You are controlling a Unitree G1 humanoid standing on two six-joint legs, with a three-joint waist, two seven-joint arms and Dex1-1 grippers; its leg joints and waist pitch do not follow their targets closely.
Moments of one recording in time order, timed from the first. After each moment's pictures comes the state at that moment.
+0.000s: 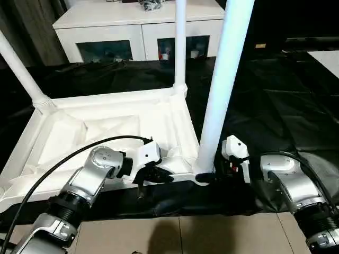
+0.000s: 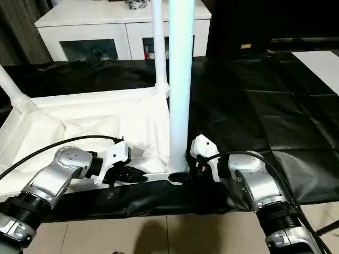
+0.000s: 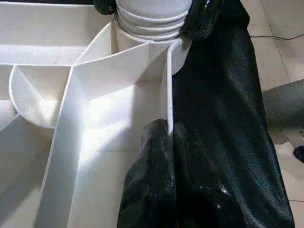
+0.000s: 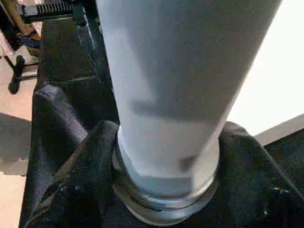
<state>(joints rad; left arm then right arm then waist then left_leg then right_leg) -0.48 0.41 -0.35 0.42 -0.04 0.14 -1.23 -0.40 -0.45 0.21 0.40 0.13 0.06 1.18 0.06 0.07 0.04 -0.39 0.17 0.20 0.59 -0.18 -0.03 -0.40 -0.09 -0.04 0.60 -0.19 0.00</state>
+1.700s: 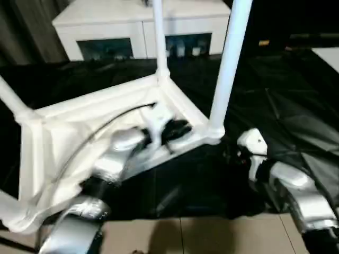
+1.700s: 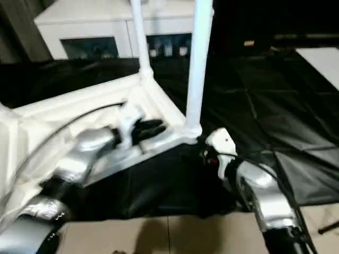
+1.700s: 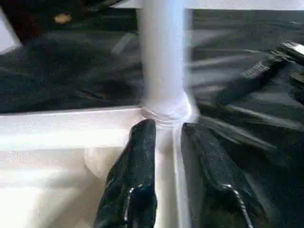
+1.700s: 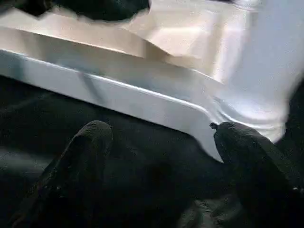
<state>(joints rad) -0.55 0.23 -0.17 0.43 -0.12 0.11 -0.91 -0.21 -0.42 0.07 0.12 0.17 0.17 0.83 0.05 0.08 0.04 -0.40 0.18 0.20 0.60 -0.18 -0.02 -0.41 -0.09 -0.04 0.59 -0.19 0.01</state>
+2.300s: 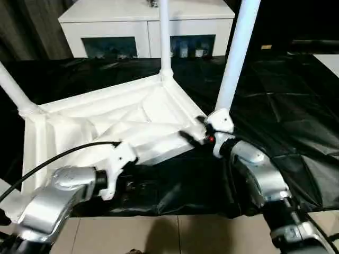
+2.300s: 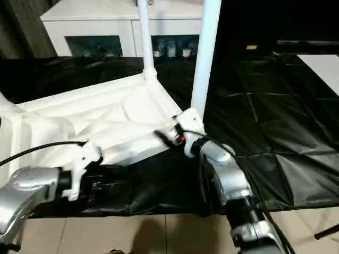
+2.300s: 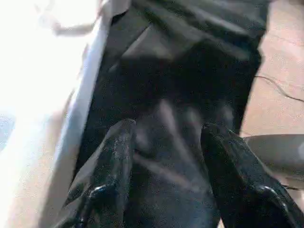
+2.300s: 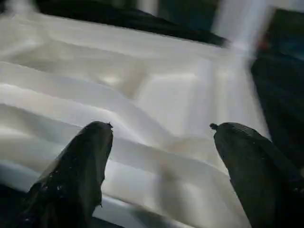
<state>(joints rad) -0.13 0.55 -0.14 -0.23 -0.24 0.62 -0.96 -0.47 -0.20 0.12 0.38 0.07 0.14 0.51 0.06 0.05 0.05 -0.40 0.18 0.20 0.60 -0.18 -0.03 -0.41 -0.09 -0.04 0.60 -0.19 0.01</state>
